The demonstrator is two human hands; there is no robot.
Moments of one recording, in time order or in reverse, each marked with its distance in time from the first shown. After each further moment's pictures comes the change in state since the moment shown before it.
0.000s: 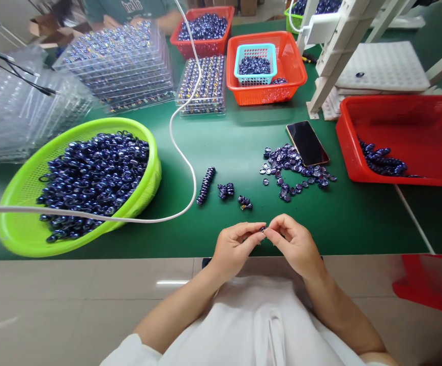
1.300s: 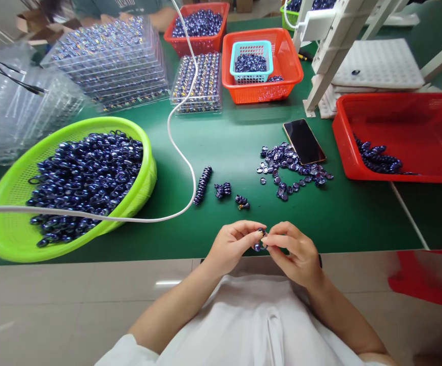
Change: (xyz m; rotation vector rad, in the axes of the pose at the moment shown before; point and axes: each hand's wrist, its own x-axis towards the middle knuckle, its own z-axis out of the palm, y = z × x) left_hand 0.006 0.007 -0.003 -0.205 -0.157 -0.181; right_hand -0.009 0.007 -0.004 -0.232 0.084 -0.679
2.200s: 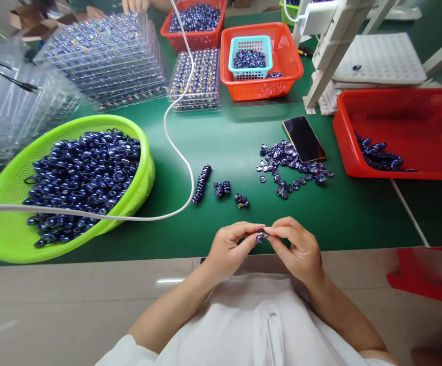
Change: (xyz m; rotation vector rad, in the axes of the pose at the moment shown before) left_hand -0.005 -0.008 -0.007 0.390 0.006 0.344; right_hand -0.001 0.004 0.003 -0.006 0.071 0.095
